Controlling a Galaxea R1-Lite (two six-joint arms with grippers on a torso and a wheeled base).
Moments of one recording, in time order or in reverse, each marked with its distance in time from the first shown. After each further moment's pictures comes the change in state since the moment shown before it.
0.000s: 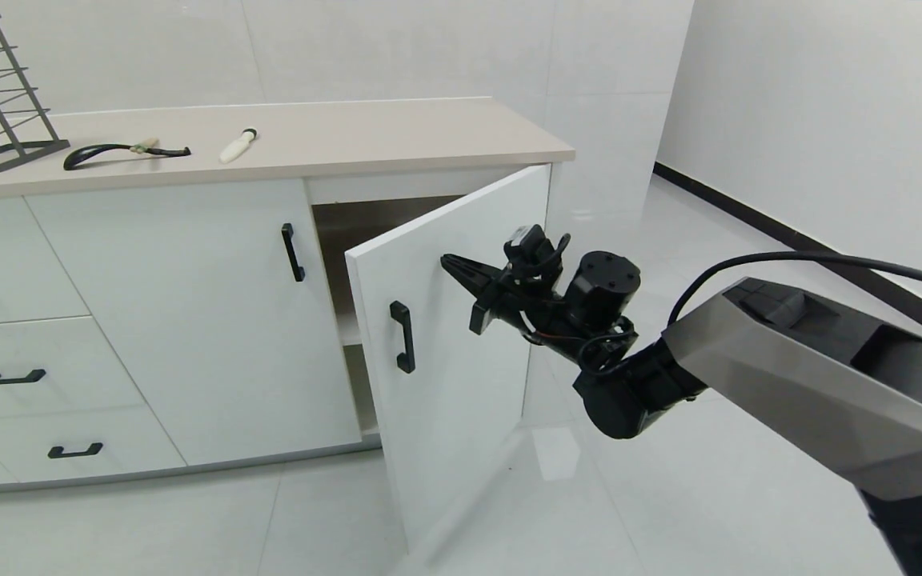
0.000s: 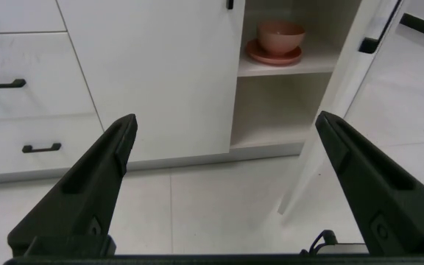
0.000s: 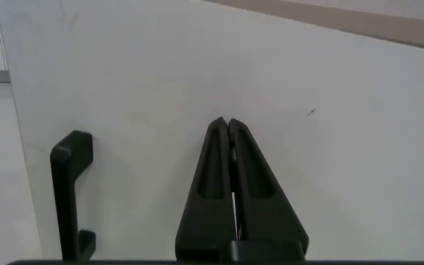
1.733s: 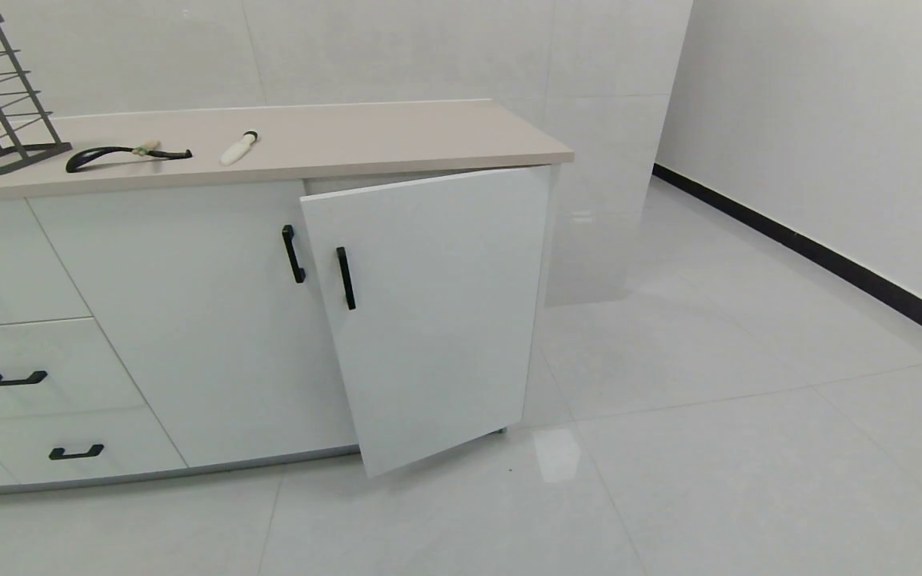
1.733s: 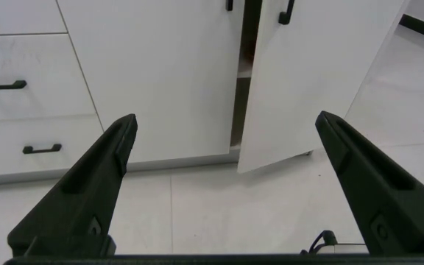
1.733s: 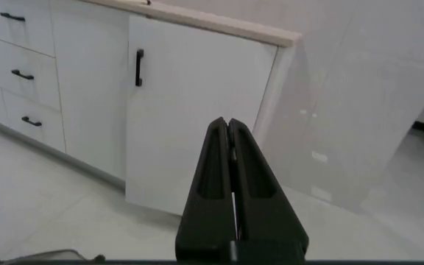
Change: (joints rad) left arm 0.000 0.000 0.000 0.000 0.000 0.000; right arm -0.477 -2.005 1.307 0.764 0.036 0.006
